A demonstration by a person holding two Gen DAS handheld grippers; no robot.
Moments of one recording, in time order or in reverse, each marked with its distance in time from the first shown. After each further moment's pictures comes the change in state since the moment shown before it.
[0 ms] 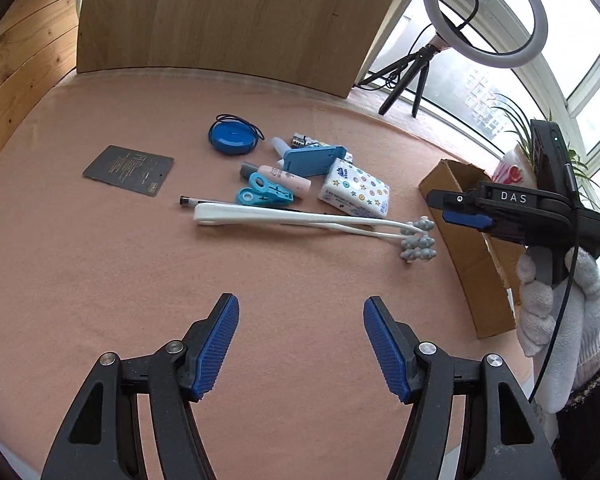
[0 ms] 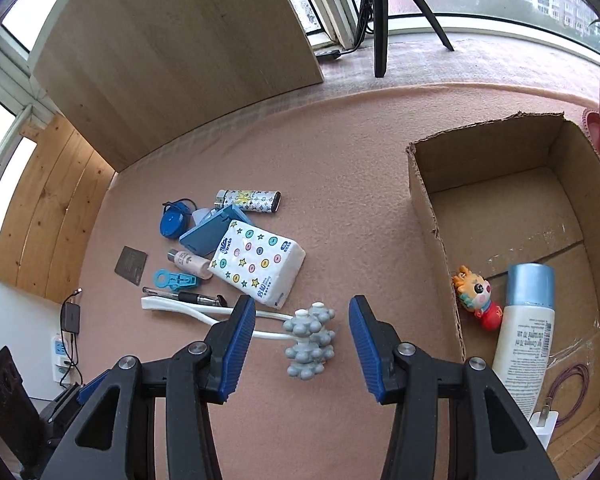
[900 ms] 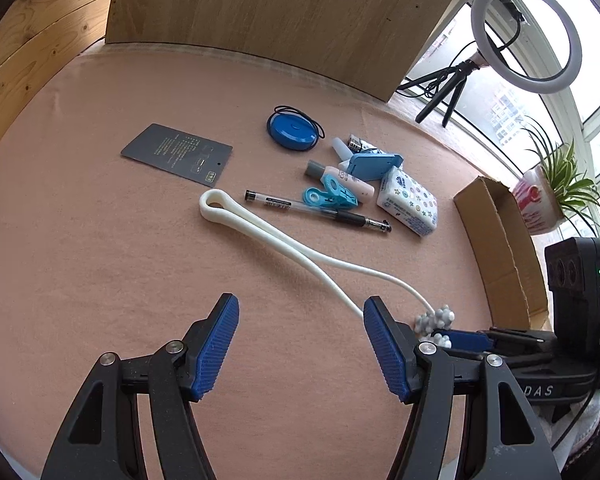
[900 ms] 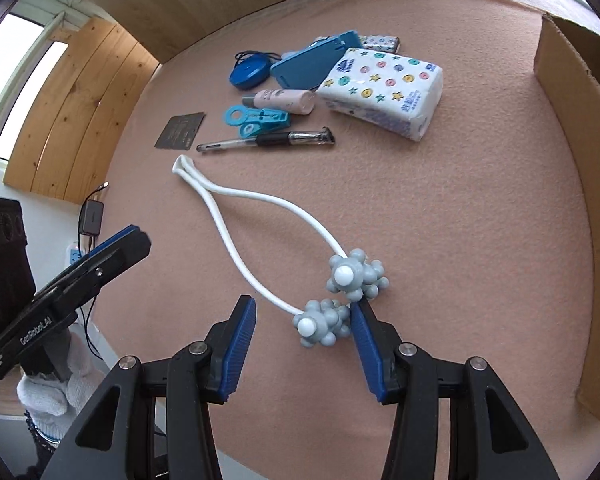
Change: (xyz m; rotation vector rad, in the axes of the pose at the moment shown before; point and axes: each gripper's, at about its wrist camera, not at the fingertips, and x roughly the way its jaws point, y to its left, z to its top) left arm 0.007 0.060 0.009 -0.077 0.034 -0.004; right arm 0.035 0.077 -0.095 -0.127 0.265 0.121
